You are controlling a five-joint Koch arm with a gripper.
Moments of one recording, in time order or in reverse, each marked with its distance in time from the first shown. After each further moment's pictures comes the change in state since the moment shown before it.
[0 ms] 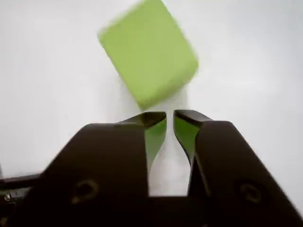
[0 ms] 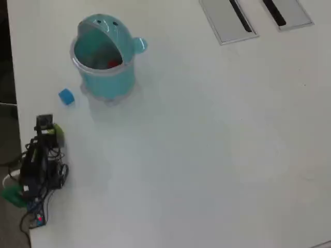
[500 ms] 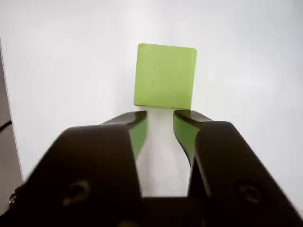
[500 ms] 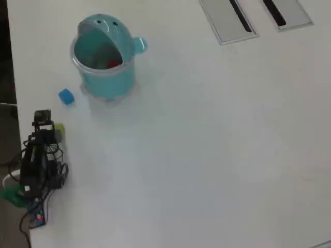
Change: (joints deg) arm -0.6 0.0 -5.0 4.9 1.7
